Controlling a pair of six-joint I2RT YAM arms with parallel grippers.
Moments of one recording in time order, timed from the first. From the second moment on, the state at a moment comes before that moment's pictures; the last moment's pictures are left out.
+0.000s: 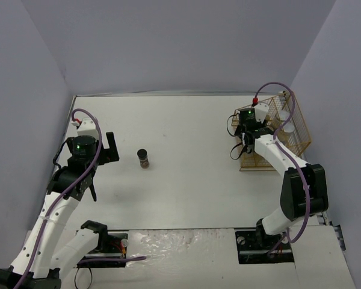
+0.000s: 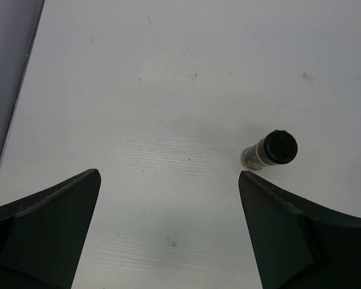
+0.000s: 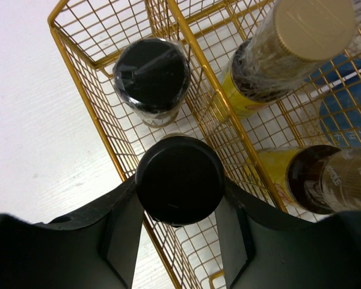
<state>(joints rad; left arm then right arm) -0.26 0.81 0.93 -0.64 -0.31 -0.23 0.22 1.55 1.04 -0.25 0.48 0.47</state>
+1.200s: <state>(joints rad) -0.26 0.81 0.93 -0.64 -0.31 -0.23 0.58 1.41 1.18 -0.26 0.02 0.14</state>
